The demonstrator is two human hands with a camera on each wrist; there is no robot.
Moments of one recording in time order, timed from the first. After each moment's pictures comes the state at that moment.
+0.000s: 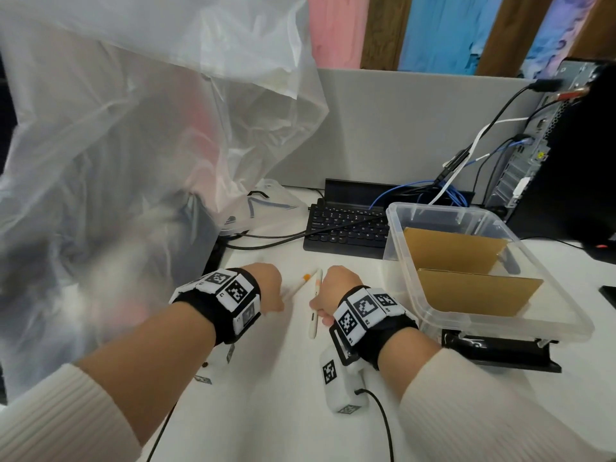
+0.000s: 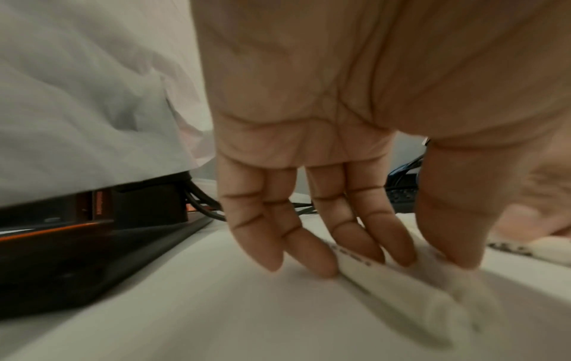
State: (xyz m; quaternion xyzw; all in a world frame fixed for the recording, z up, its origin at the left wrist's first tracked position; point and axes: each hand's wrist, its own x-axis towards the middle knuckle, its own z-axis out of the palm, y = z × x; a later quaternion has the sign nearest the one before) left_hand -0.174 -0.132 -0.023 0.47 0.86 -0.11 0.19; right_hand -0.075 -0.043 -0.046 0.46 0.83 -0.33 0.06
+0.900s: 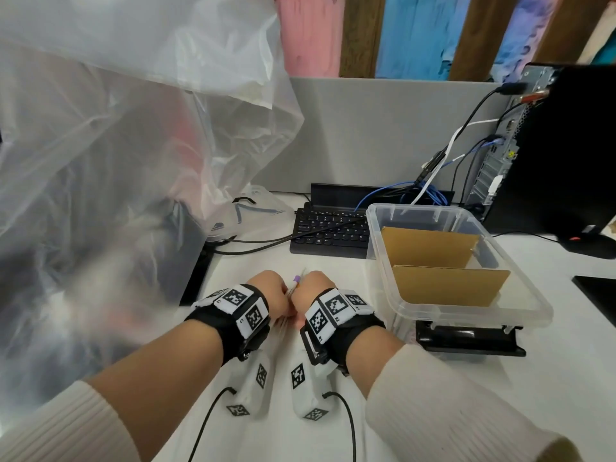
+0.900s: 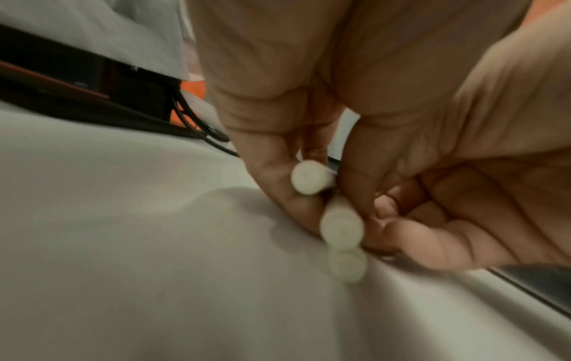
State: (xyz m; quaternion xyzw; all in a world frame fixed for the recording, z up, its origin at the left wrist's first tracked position) left_hand -0.136 -0.127 -0.027 0.37 0.88 0.12 0.26; right_hand -0.061 -0.058 -0.045 0.43 0.78 -0.45 -0.05
